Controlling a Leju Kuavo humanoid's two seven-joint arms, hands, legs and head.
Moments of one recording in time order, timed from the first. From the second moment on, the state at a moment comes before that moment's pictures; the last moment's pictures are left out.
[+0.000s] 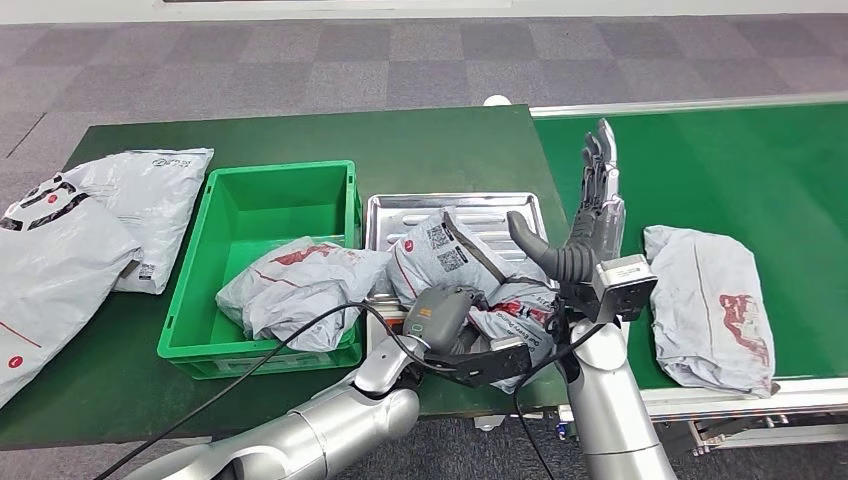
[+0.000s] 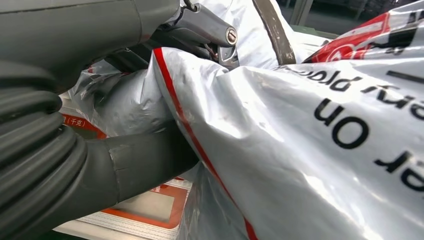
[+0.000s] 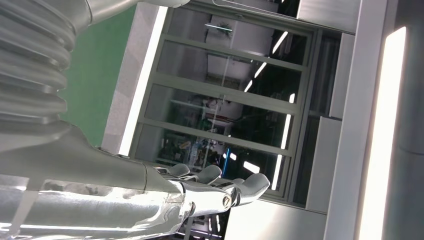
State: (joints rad) left arm -0.75 -0.37 -1.35 -0.44 -0.23 0.45 0.05; right arm -0.32 0.13 0.16 -1.50 0.13 -0.21 -0.61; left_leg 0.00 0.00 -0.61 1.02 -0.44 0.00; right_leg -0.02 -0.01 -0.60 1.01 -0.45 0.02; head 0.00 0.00
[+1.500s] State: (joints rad) left arm -0.45 -0.30 -0.22 -1.07 -0.67 0.70 -0.63; right arm -0.22 0.06 0.15 -1.52 0.08 -0.31 -0.63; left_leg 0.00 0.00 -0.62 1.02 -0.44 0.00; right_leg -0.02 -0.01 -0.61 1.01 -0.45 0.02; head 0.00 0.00
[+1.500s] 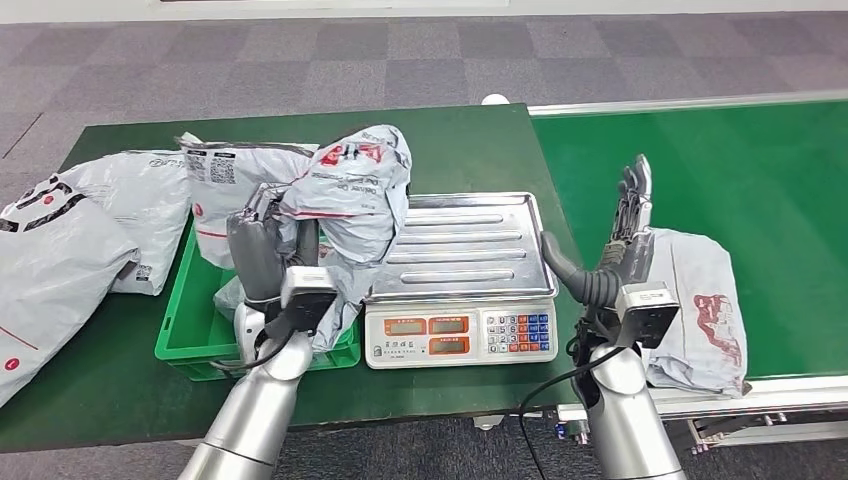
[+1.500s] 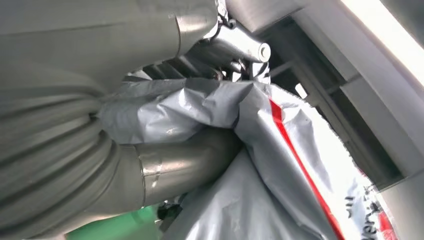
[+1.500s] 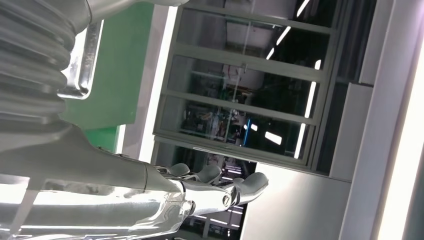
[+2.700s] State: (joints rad) left arm -0.61 -0.10 -0.13 -0.65 -1.53 0.37 0.23; right arm -0.19 0.07 0.03 -1.59 0.16 -0.26 -0.54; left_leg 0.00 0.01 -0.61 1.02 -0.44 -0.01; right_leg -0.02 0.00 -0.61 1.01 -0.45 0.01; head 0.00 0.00
